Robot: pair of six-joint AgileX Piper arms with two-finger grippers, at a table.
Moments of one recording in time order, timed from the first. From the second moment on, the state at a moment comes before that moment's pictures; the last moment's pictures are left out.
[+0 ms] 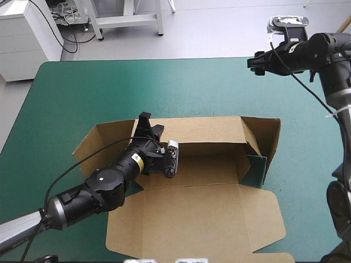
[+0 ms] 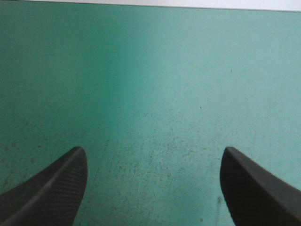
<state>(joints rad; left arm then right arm) -0.95 1.27 -0.85 1.34 0.46 -0.06 0.07 1.72 -1.97 0.17 1.11 -0.07</state>
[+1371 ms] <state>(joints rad) -0.95 1.27 -0.85 1.34 0.45 -0.10 0.03 1.59 -1.52 0.22 1.19 -0.14</state>
